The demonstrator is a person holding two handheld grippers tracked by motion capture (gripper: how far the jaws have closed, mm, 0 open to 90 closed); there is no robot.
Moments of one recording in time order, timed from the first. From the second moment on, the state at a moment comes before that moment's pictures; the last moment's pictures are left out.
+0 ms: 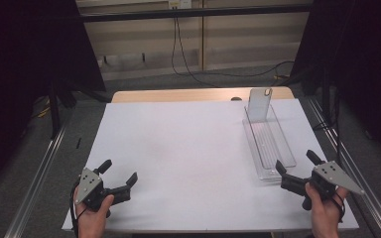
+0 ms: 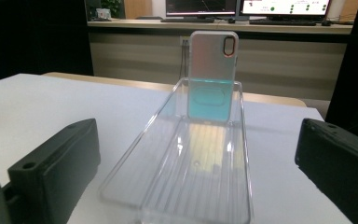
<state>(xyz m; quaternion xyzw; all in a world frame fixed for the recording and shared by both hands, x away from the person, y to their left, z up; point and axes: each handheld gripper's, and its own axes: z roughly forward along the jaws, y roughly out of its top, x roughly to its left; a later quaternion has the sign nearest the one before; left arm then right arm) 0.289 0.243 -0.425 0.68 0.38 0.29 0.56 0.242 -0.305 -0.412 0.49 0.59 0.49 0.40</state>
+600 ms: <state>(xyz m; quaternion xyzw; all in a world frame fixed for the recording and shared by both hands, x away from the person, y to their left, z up) 0.282 0.248 -0.428 0.68 0.38 0.29 0.55 0.231 -0.310 -0.437 0.51 0.61 0.48 0.39</state>
